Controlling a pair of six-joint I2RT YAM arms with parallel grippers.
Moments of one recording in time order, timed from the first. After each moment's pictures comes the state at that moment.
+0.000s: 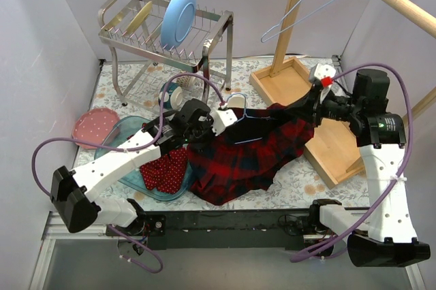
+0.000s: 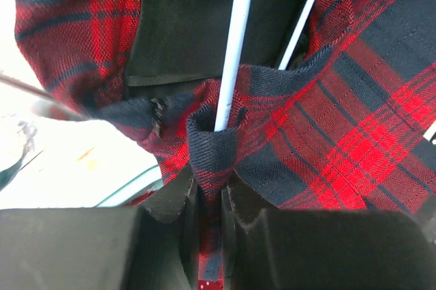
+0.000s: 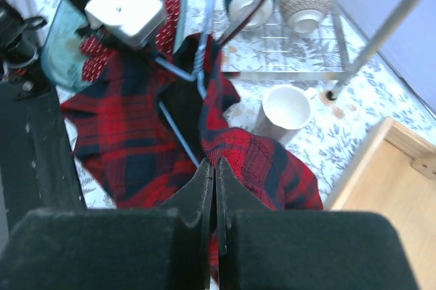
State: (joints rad) left arm -0.84 1.32 1.18 -0.66 0.03 0.30; right arm 0.03 1.02 1.37 -0.86 -1.06 -0.50
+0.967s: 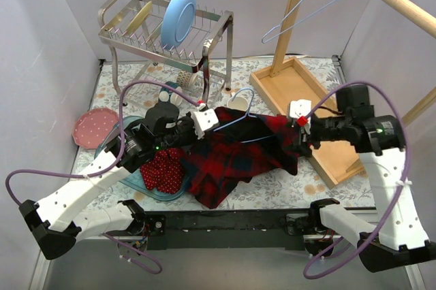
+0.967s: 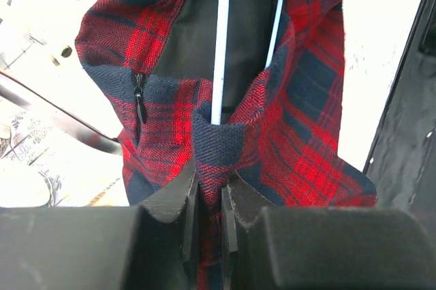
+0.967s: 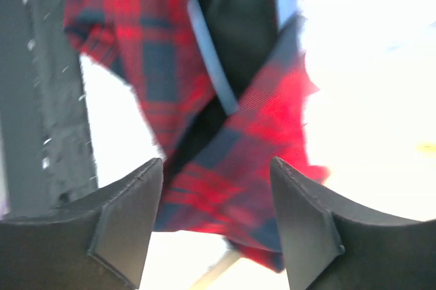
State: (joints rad) left arm -0.83 1.02 1.12 -0.58 0.22 0.31; right arm 0.23 1.00 1.38 -1.32 -0.85 -1.02
